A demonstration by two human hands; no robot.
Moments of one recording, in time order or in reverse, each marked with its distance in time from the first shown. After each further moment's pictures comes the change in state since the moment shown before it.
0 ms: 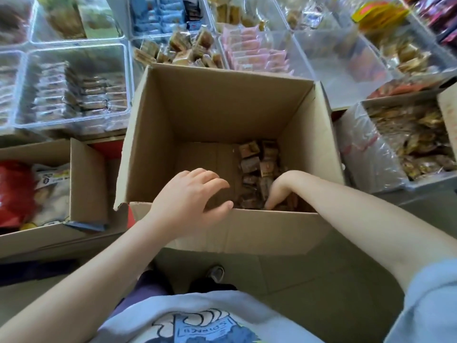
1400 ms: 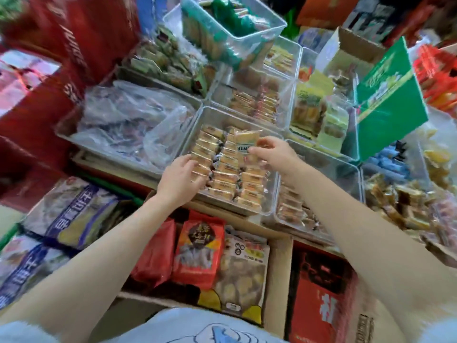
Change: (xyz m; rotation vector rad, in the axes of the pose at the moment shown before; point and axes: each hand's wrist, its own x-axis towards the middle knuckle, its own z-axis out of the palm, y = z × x) left_hand -0.208 -0.685 -0.138 -0.284 0.322 -0.786; right_hand -0.108 -0.736 -0.285 0.620 0.754 -0.709
